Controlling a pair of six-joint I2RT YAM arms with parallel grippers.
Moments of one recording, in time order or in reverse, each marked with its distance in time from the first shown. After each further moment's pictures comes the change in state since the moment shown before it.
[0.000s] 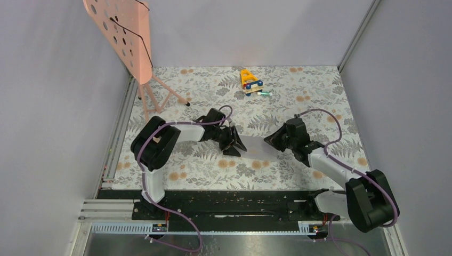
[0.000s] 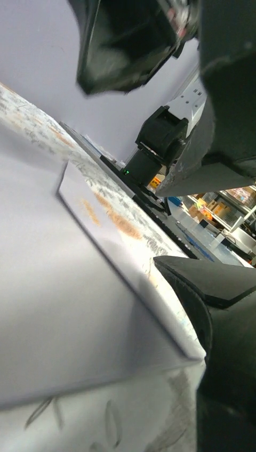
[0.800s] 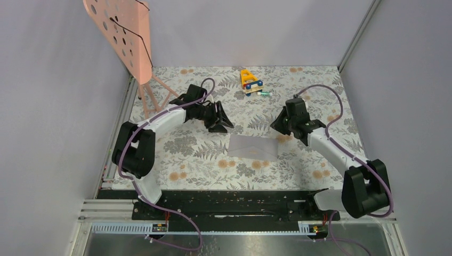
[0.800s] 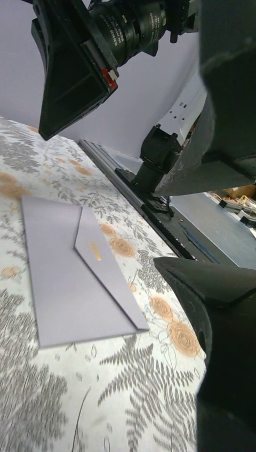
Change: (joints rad) left arm 0.168 -0.195 0.224 -0.393 -0.014 0.288; right arm -0.040 0.080 0.294 -0.312 0.154 -0.282
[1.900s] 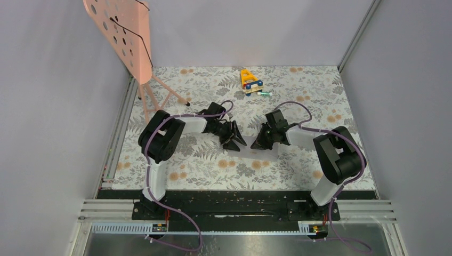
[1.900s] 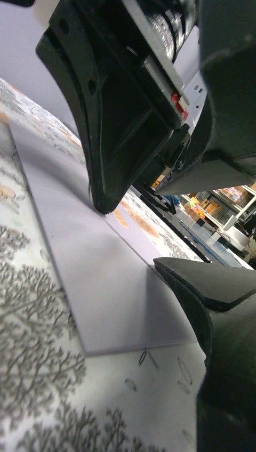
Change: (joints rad) left arm -0.113 0.296 -0.044 0.232 0.070 -0.175; right arm 0.101 0.392 -0.015 0.159 -0.327 0.072
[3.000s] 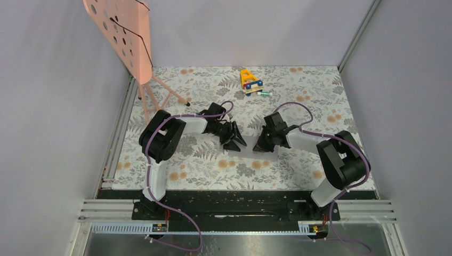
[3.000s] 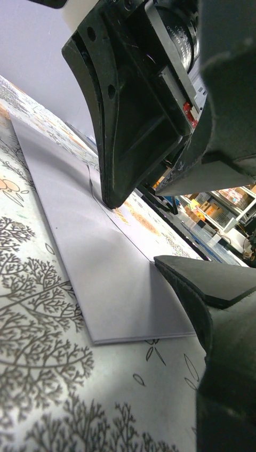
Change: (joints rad) left arm 0.000 0.018 -0.002 0.008 -0.011 -0.010; right arm 0.043 -0.056 -0.024 -0.060 0.107 -0.008
